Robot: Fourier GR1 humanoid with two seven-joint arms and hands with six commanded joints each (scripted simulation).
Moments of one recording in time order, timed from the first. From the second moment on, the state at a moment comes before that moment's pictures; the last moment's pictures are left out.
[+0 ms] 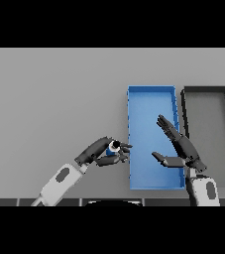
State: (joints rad) left arm -0.25 0.17 -0.61 -1.60 0.11 -0.14 -0.03; right arm 0.07 -0.29 0.08 -1.92 -0.26 0.36 0.02
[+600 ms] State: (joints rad) left arm -0.27 0.17 -0.60 -1.59 0.11 -0.16 -0.04; right arm -0.26 -0.32 0.31 -1.97 -0.33 0.52 0.31
